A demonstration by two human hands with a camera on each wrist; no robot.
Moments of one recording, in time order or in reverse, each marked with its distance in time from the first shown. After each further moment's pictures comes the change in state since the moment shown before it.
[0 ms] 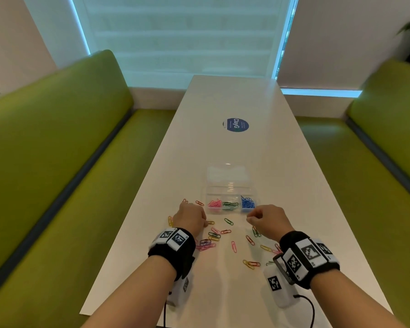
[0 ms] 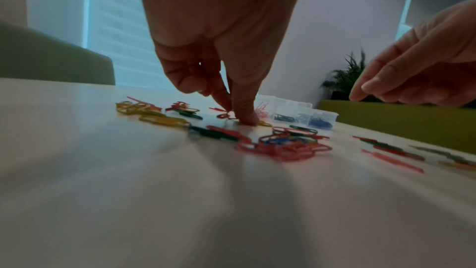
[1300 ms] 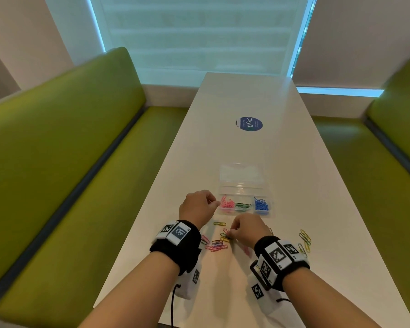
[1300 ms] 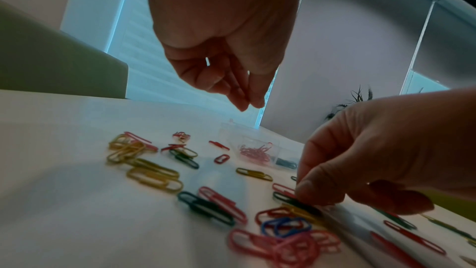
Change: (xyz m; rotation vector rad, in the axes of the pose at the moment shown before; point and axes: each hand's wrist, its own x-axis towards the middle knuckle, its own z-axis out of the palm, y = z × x) left_hand -0.003 0.000 -0.028 -0.304 0.157 -0.039; right_hand 0.008 -0.044 0.056 -0.129 -0.182 -0.002
